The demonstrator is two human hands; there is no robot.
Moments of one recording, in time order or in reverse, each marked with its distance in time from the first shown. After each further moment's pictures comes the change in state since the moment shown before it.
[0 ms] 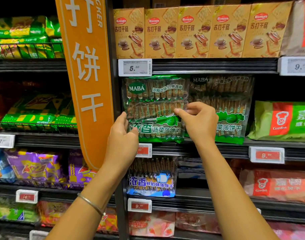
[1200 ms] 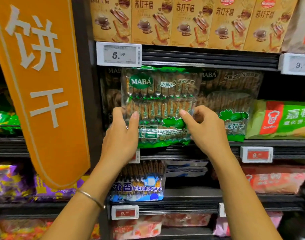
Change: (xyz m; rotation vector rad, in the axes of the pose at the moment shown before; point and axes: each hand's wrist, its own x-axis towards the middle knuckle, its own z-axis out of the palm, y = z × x) left_hand 0.046 -0.028 0.033 0.257 -0.079 0.168; right_hand -0.001 0.018 -0.031 -0.283 -0.148 -0.039
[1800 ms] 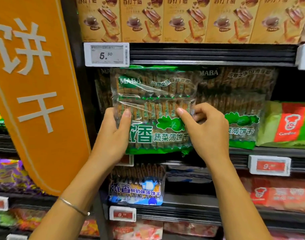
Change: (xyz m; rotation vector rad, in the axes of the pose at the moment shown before) left_hand -0.001 0.011 0.003 -0.049 0.079 0.002; right_hand 0.011 0.014 0.003 0.182 0.134 -0.155
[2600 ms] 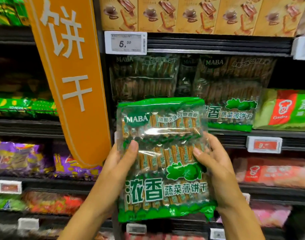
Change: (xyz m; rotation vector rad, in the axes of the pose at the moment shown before) left_hand -0.114 -0.018 -0.043 -0.510 -0.248 -0.360; right_hand -0.123 -0.008 -0.032 0.658 -0.334 0.428
